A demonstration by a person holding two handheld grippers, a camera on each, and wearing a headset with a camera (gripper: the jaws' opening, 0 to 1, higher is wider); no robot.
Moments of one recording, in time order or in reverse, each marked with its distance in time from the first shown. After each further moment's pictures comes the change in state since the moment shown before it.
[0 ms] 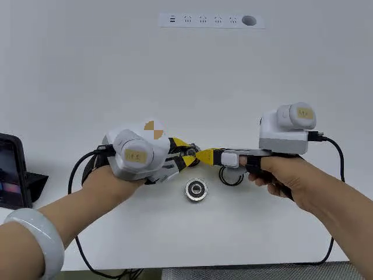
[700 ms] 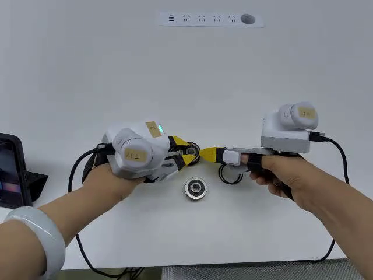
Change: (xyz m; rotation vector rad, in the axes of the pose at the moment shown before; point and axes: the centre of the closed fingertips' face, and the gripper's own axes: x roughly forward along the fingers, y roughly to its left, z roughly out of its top) left arm 0.000 0.000 0.002 0.045 -0.001 -0.002; right arm -0.003 -0.013 0.000 0.047 -0.022 -0.049
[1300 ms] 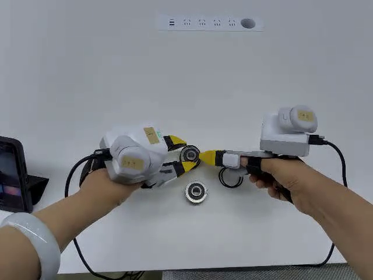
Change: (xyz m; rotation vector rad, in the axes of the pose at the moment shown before) left arm -0.006 0.000 0.001 0.027 -0.013 0.009; right arm -0.001 0.003 0.002 -0.004 -0.001 0.007
